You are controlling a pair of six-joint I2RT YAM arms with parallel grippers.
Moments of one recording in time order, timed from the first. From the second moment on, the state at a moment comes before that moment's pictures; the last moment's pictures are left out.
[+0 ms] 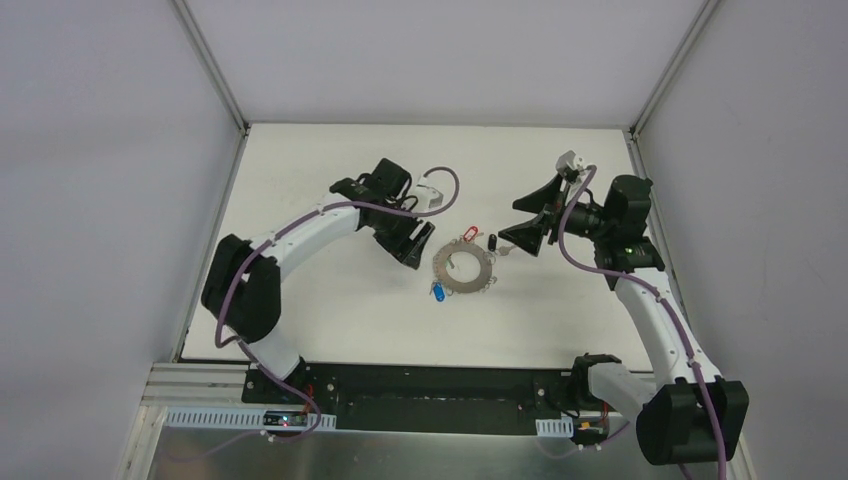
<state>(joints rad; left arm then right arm) -0.60 1.70 1.29 -0.76 0.38 0.13 0.09 1.03 0.81 -0.01 -1.11 0.06</state>
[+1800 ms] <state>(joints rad) -0.37 0.52 0.77 -0.51 -0.47 0.04 0.06 0.91 0.74 -0.11 -0.53 0.19</state>
